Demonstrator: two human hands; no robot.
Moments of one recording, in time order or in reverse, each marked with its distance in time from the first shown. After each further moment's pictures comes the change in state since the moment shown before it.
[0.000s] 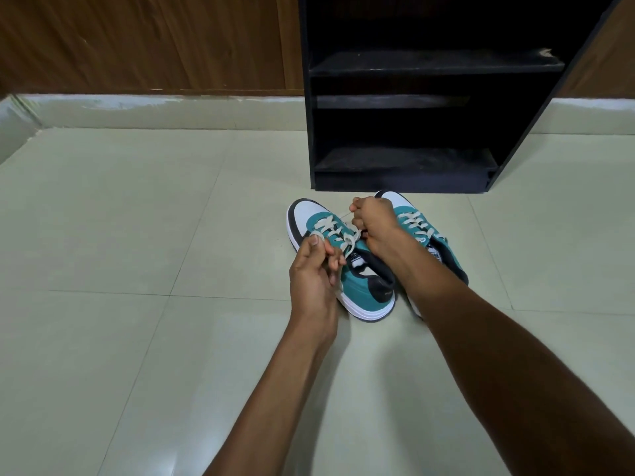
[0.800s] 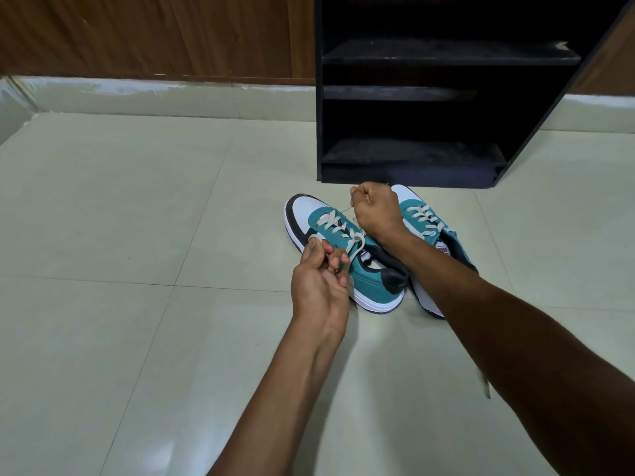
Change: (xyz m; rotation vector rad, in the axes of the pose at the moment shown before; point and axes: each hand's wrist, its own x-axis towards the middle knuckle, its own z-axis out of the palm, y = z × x) left_hand -0.003 0.004 -0.008 -0.252 0.146 -0.220; right_hand 0.001 0.009 0.001 -0.613 0.045 -0.537
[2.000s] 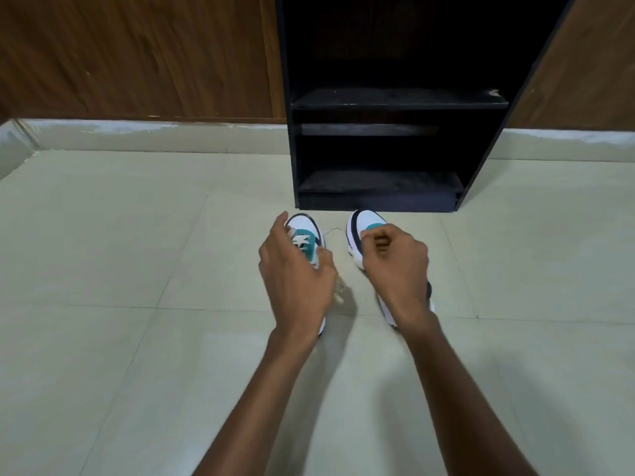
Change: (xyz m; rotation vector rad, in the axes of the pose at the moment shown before) left_hand -0.020 0.000 0.032 1.331 0.197 0.886; right_hand -0.103 -0.017 -0.083 -0.077 0.319 -0.001
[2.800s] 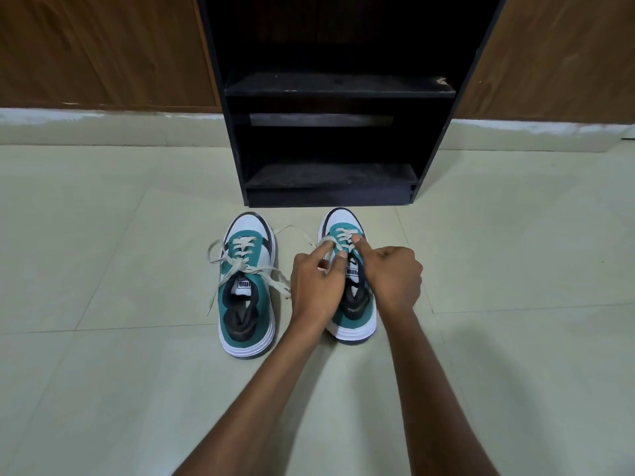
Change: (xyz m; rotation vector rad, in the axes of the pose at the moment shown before) left_hand -0.021 0.015 0.100 -0.259 -0.443 -0.286; right_hand 0.030 0.054 -0.024 -0.018 0.050 0.555
